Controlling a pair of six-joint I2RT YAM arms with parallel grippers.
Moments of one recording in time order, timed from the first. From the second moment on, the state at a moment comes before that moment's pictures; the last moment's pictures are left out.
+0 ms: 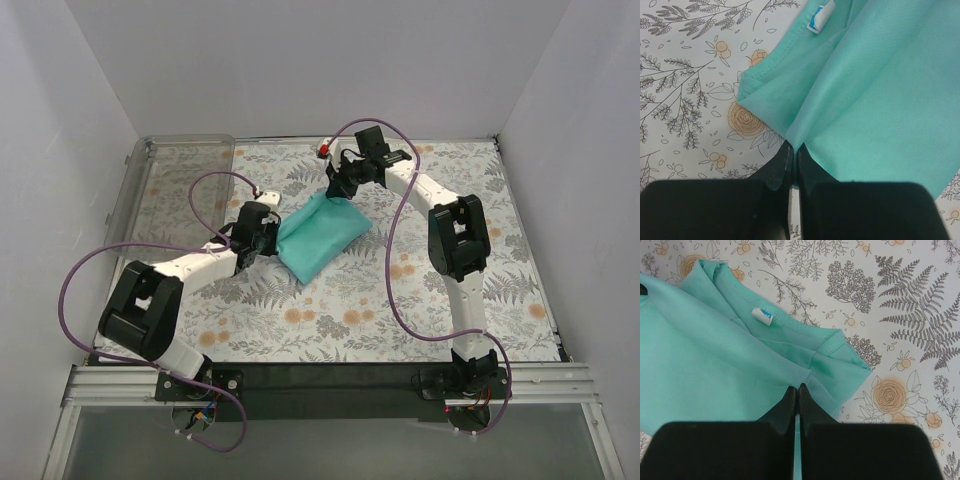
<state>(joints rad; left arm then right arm) -0.46 1.53 0.79 0.02 -0.12 -0.17 0.44 2.23 1.90 -0.49 -0.70 -0.58</state>
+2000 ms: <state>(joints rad) -0.45 1.48 0.73 0.20 0.42 -0.41 0.41 1.97 1.41 -0.46 -1.04 -0.48</state>
